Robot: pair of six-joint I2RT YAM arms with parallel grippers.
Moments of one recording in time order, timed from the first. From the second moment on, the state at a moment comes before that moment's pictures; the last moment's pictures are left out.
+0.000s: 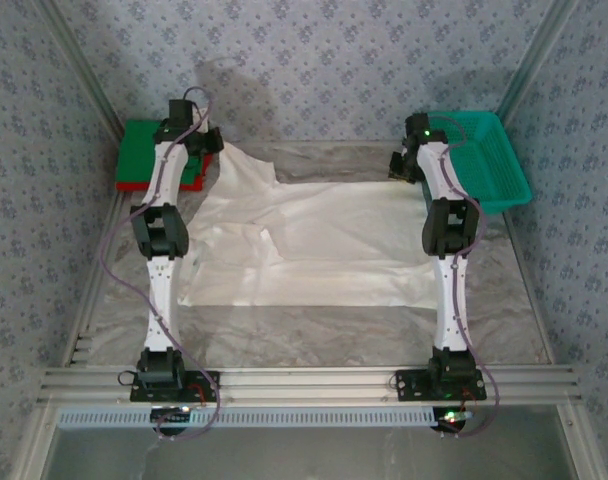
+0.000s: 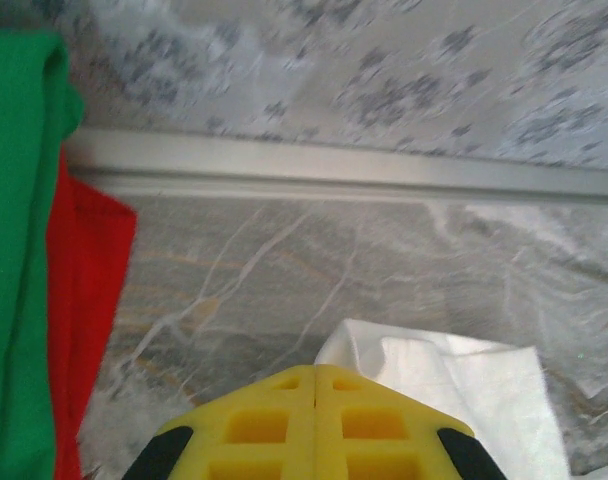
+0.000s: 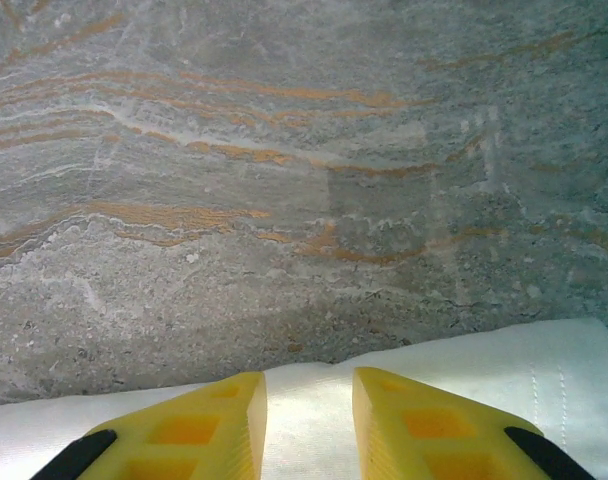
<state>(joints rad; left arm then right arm) -0.01 2.70 2.71 -0.84 0.34 -0.17 0.03 2.64 2.55 -1.09 -0.06 0.27</state>
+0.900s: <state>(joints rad) 0.10 2.67 2.70 -0.86 0.38 -0.14 0.05 2.65 2.55 -0.88 -0.10 0.37</state>
